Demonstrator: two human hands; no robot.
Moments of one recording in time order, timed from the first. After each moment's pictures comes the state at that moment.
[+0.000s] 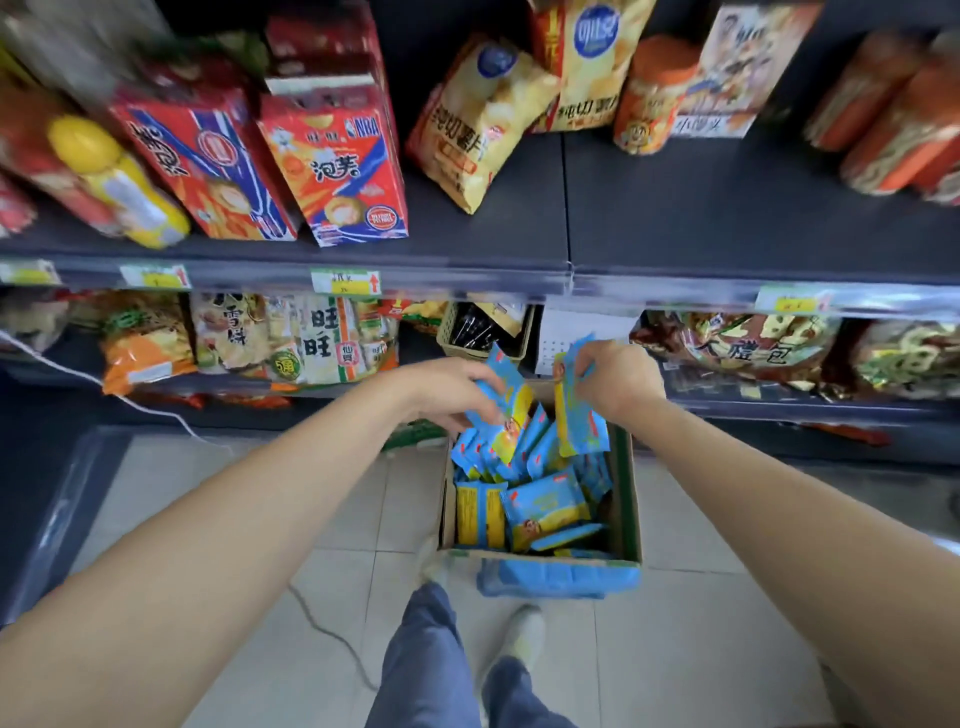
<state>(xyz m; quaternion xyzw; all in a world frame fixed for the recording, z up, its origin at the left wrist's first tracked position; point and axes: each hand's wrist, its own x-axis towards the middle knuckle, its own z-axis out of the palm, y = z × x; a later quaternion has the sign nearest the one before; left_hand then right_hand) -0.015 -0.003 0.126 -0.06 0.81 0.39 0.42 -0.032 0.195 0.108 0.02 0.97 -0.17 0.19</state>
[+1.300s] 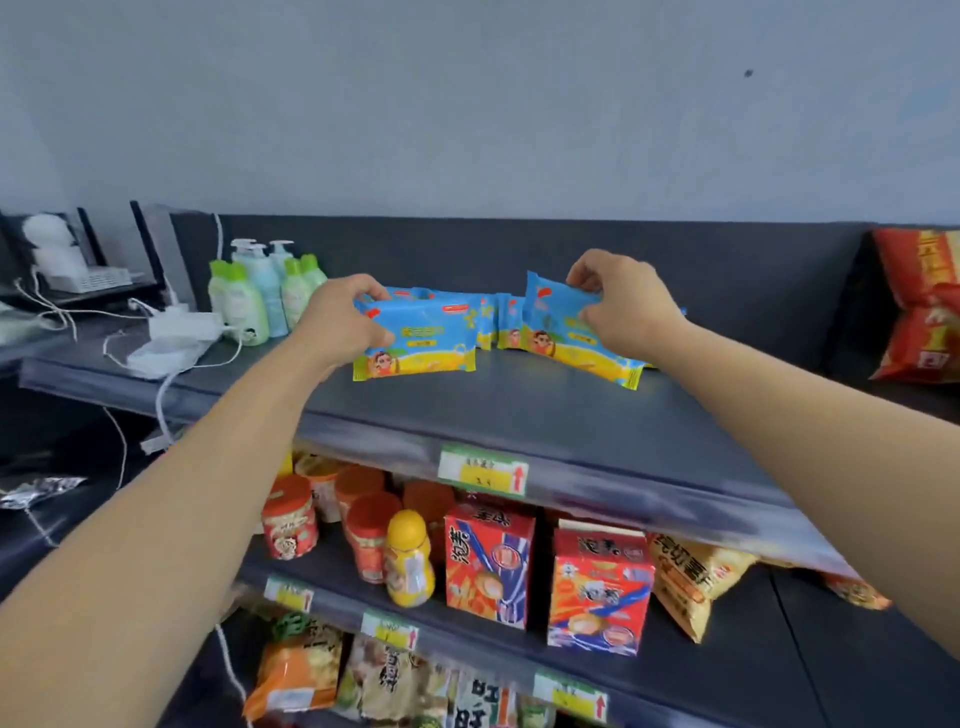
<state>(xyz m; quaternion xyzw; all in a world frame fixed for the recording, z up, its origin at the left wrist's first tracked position) -0.121 -0.360 0.482 -0.14 0.86 0.39 -0.28 -0.210 -0.107 0.498 -0.27 0.89 -0.29 -0.21</state>
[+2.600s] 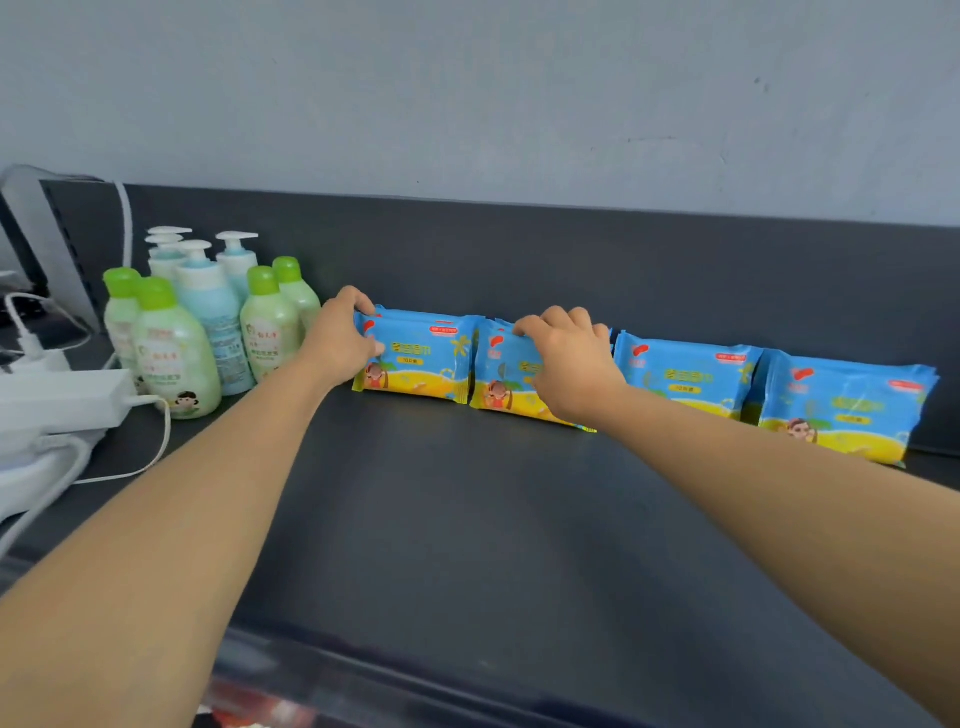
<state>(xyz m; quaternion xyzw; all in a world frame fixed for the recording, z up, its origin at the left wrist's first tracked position) -0.367 -0.587 0.427 -0.14 0.89 0.36 -0.26 -0.391 -0.344 0.431 -0.27 0.94 -0.08 -0.20</state>
